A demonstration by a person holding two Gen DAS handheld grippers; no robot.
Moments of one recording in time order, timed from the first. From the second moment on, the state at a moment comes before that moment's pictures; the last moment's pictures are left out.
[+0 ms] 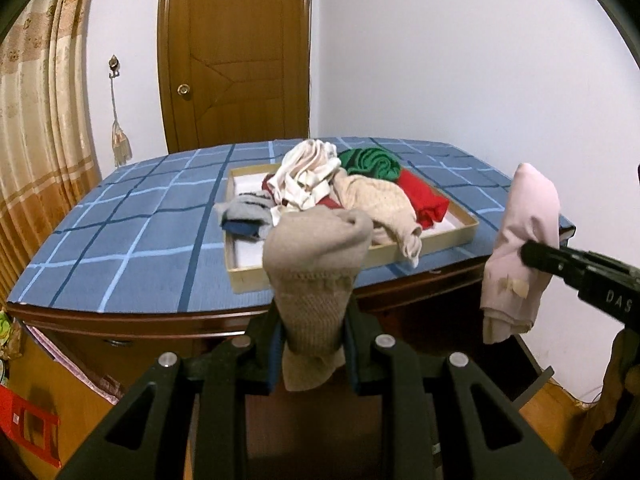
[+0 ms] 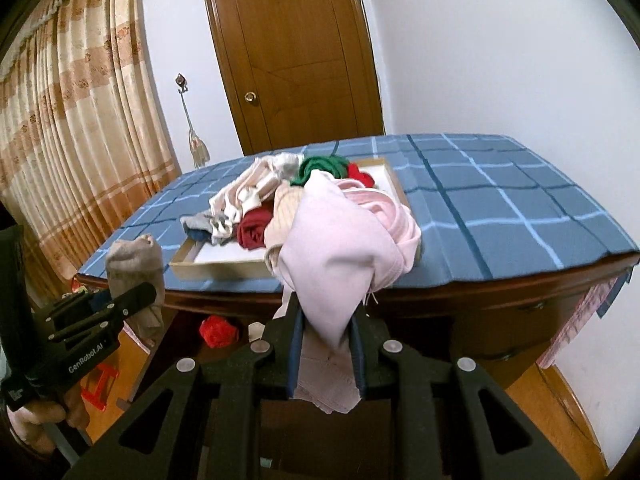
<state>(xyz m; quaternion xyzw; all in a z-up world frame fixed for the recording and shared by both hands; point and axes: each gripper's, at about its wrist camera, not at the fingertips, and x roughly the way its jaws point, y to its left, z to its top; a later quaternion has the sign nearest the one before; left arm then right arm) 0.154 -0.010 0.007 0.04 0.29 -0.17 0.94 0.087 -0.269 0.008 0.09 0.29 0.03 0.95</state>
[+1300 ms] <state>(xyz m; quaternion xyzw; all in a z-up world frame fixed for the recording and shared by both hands) 0.235 -0.008 0.057 0.02 0.24 -0.13 0.96 0.190 -0.241 0.069 0.02 0.24 0.08 0.97</state>
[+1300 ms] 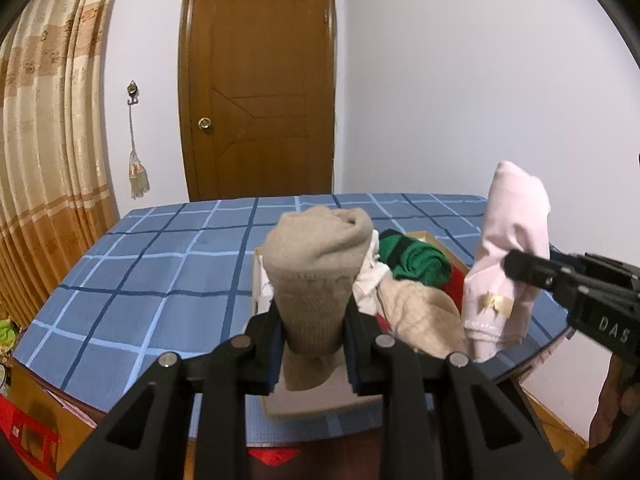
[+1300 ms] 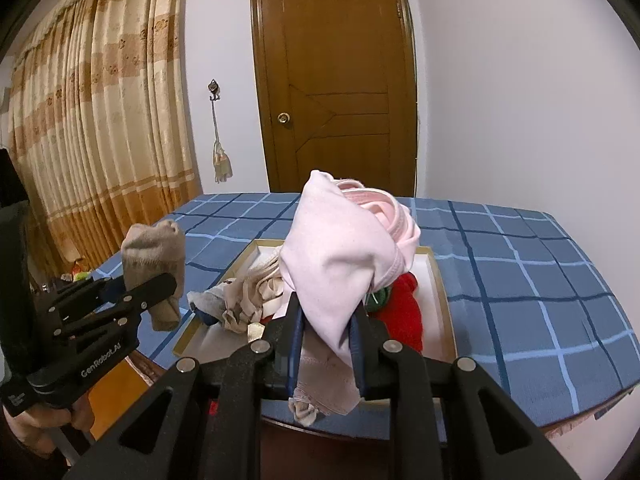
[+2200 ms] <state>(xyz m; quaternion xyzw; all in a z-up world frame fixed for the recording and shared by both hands) 0.352 -0.021 0.017 0.01 0.31 -0.08 0.95 0.325 -0.221 0.024 0.00 0.32 0.06 0.95</state>
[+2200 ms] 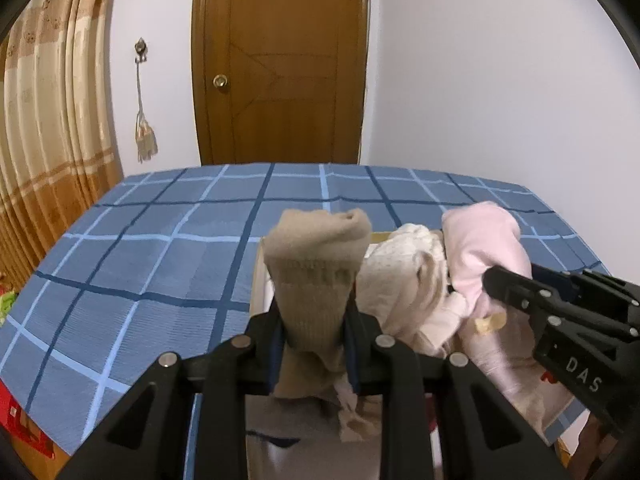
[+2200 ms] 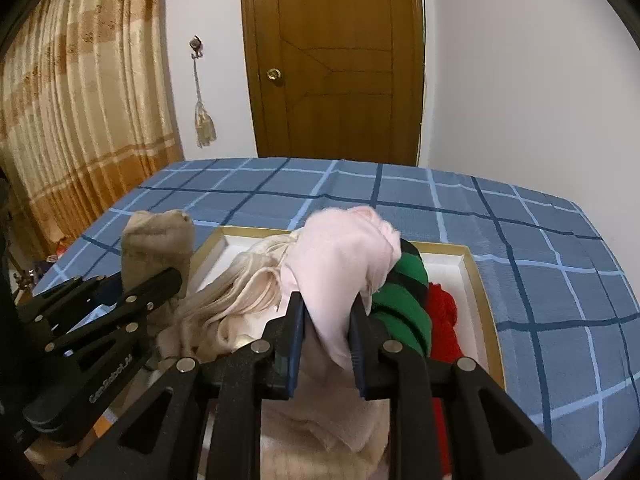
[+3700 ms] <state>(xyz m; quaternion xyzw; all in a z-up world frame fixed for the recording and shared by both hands) 0.344 -0.024 0.020 0.07 0.30 -0.01 0.95 0.308 -0.233 0.020 0.11 0.27 0.08 0.95</state>
